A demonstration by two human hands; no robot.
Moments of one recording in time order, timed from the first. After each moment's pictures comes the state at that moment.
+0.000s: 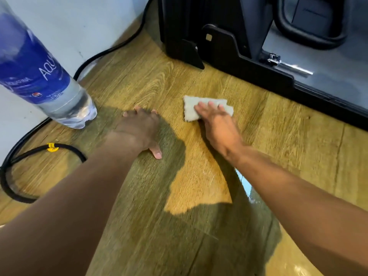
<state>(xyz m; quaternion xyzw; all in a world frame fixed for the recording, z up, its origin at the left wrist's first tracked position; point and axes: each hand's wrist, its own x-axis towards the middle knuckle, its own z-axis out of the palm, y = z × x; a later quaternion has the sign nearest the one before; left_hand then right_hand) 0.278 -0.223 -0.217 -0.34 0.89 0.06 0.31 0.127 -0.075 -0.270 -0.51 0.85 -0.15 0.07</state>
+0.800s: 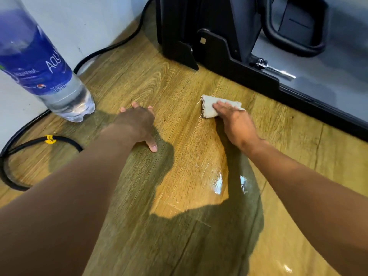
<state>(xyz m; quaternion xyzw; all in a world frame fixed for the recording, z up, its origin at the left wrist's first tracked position) 0.281 -0.221 -0.211 -0.35 0.88 0.10 0.30 0.088 -0.036 -0.251 -0.46 0.88 -0.10 0.09</state>
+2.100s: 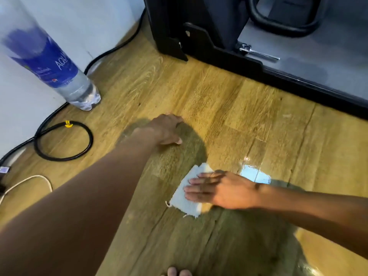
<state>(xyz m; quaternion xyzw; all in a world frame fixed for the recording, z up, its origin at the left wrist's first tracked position) 0.253 -0.119 -0.214 -0.31 0.90 0.17 0.26 0.168 0.124 -0.244 -0.89 0.43 0.12 -0.07</state>
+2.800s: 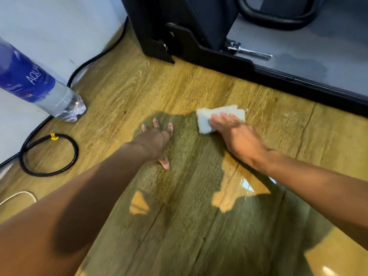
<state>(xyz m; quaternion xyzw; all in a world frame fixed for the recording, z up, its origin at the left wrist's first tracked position) 0.241 -0.101 -0.213 -0.28 0.87 0.13 0.37 0.061 0.076 -0.257 -0.58 0.79 -0.13 0.10</state>
